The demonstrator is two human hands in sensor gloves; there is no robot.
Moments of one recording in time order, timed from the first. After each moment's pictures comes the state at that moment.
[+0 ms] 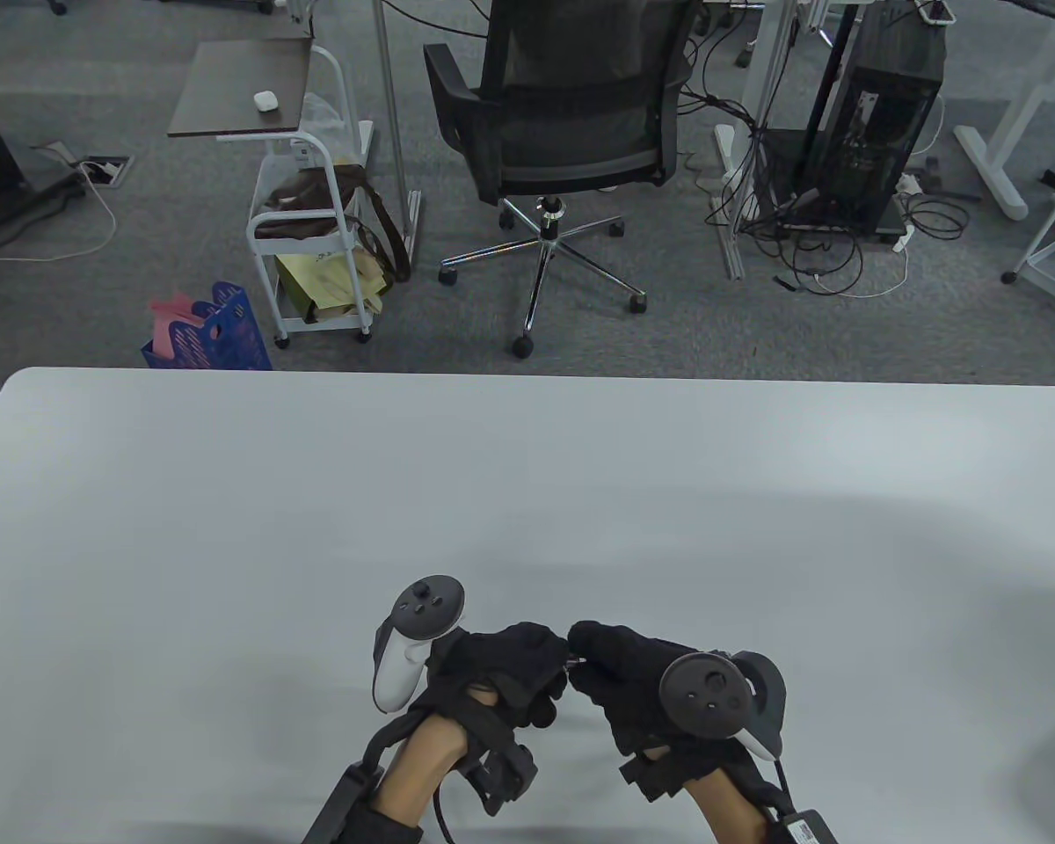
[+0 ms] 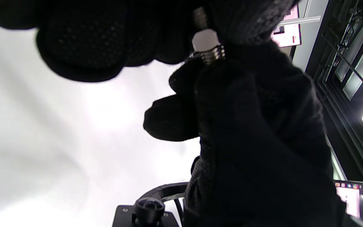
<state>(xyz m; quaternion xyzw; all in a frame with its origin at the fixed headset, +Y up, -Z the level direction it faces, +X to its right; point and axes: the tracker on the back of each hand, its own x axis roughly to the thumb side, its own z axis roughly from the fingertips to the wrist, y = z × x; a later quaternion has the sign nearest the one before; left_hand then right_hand) -0.092 -0.721 -0.327 -0.27 -0.13 0.61 0.74 0.123 -0.684 -0.292 0.22 -0.15 0.91 0.31</state>
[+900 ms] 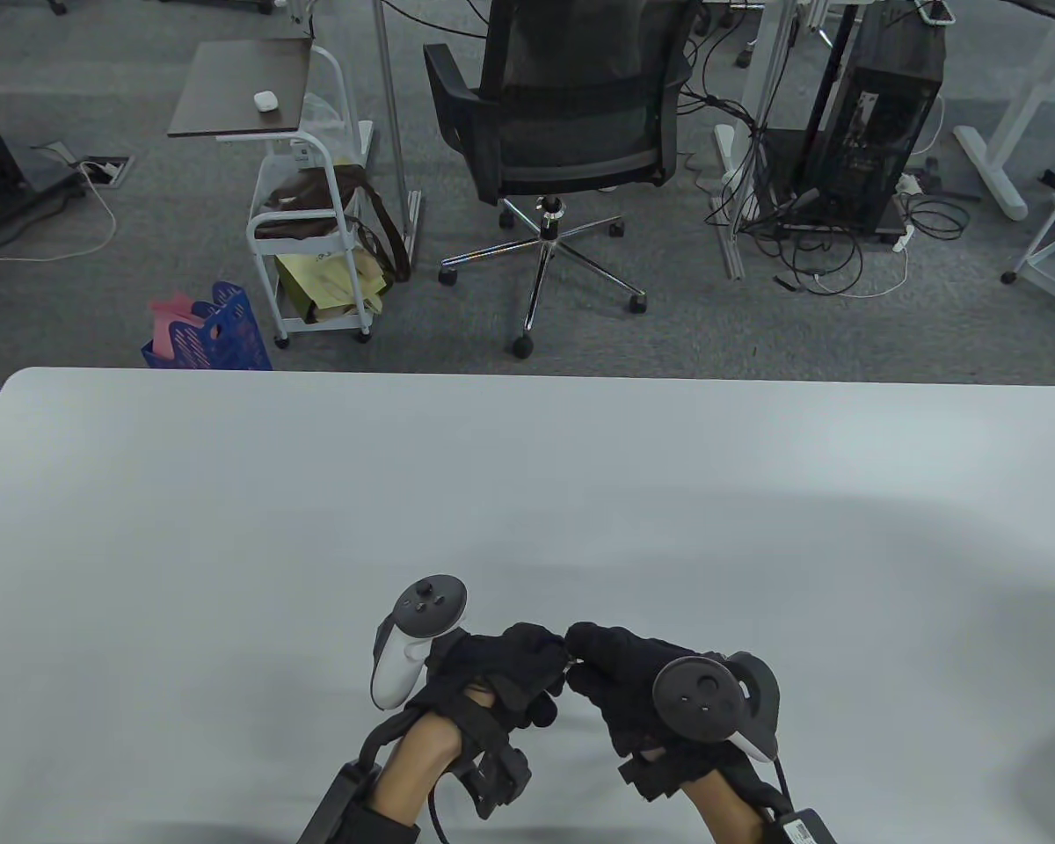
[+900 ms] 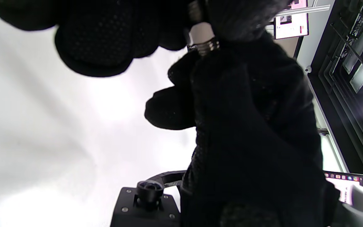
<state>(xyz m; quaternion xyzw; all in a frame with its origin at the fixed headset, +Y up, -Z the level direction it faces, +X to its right) -0.093 -0.727 -0.326 -0.29 -0.12 0.61 0.73 0.121 -0.685 -0.292 0.22 -0.15 0.92 0.29</state>
